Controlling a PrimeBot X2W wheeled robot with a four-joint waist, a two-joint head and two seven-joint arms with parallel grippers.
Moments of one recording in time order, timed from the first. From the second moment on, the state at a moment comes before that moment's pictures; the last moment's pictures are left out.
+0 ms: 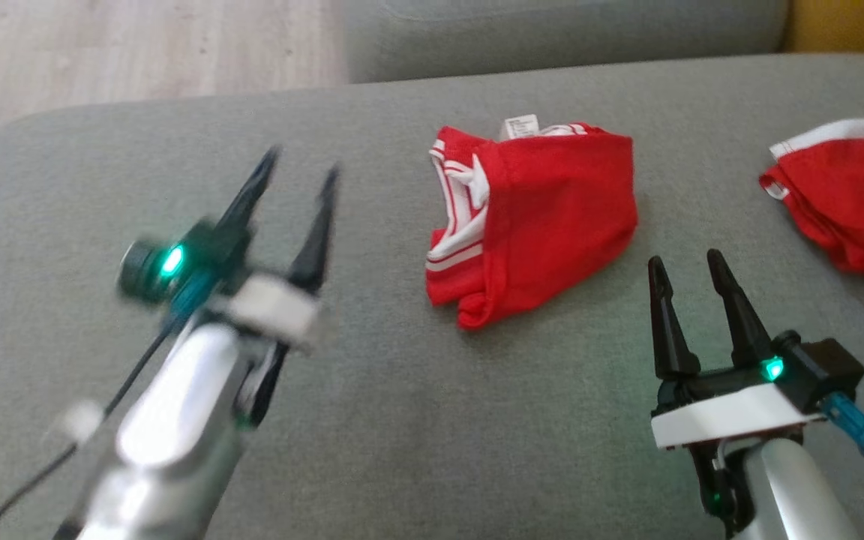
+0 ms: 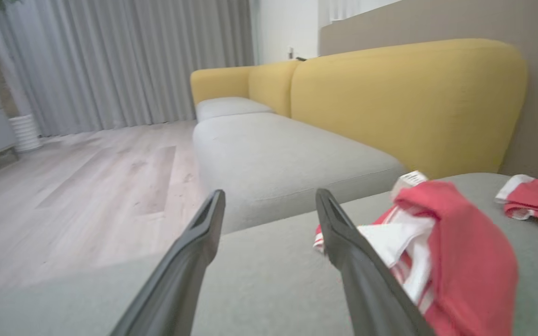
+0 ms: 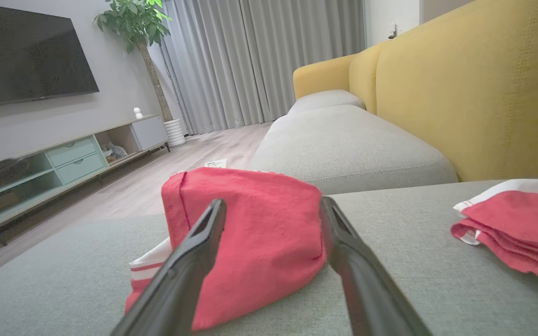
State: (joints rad) left arm -0.59 0.20 -0.57 0.48 -0.41 0.05 -0.17; right arm -0.10 -0.05 0.12 0.20 0.22 0.13 -0.25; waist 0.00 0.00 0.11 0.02
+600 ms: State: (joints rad) left arm -0.23 0.19 -0.45 0.38 -0.44 0.16 -0.25; right arm -0.08 -0.05 0.13 0.20 0.15 0.13 -0.25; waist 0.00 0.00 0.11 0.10
